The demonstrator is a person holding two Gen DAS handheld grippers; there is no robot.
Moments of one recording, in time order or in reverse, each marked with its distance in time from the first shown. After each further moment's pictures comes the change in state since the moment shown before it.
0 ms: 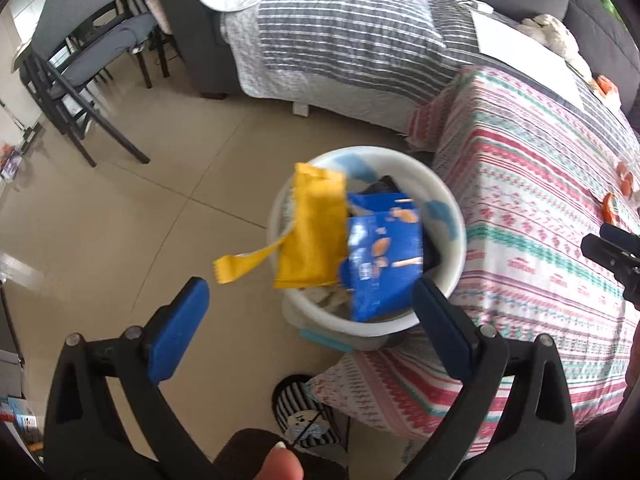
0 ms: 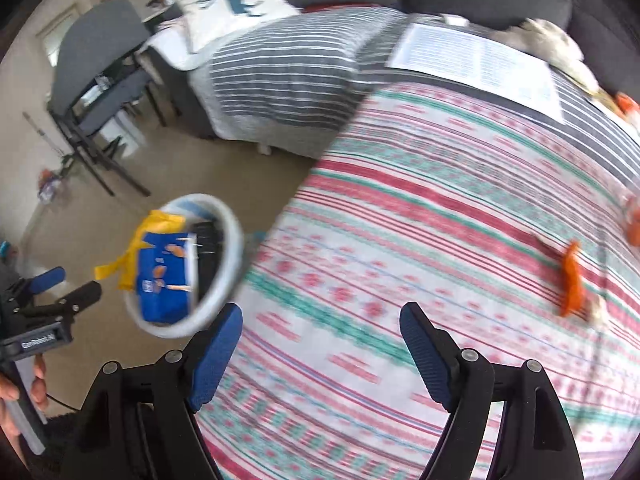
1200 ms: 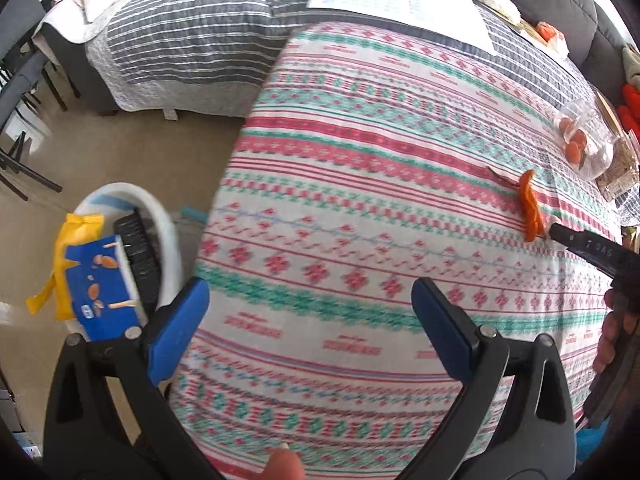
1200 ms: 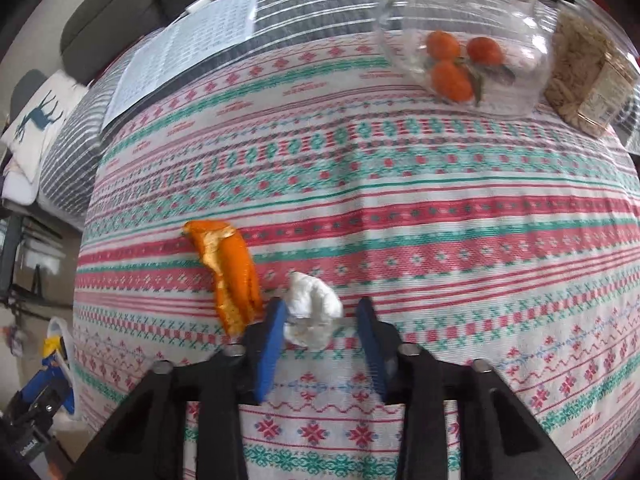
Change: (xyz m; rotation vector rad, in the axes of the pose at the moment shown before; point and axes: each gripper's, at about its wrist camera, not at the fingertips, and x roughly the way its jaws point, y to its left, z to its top) left arm 0.015 -0.227 0.029 0.129 0.097 -0.158; right arm -0.004 -0.273 -0.032 0.498 0.066 -0.156
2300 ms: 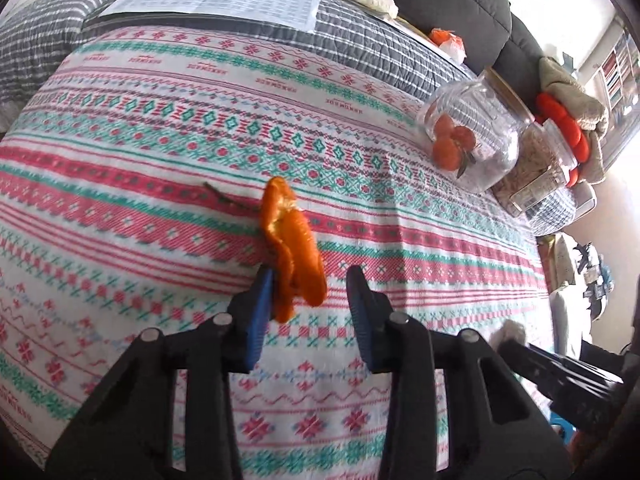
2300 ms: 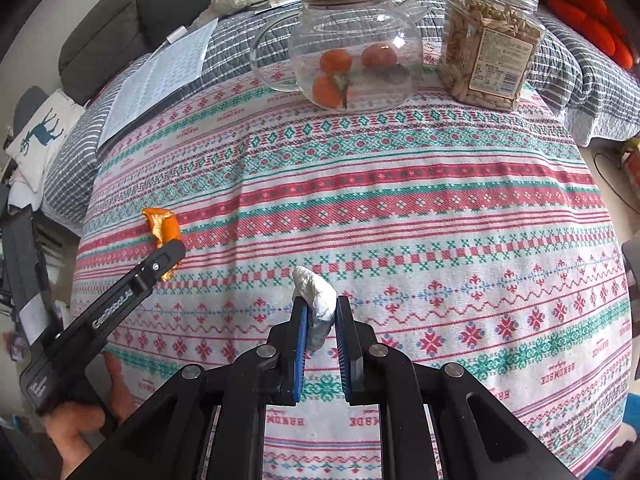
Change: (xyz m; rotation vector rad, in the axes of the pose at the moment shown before) left arm 0.059 -0.184 0.015 0.029 -0.128 -0.380; right arm -0.067 -0.100 -0.036 0.038 -0.057 -0.017
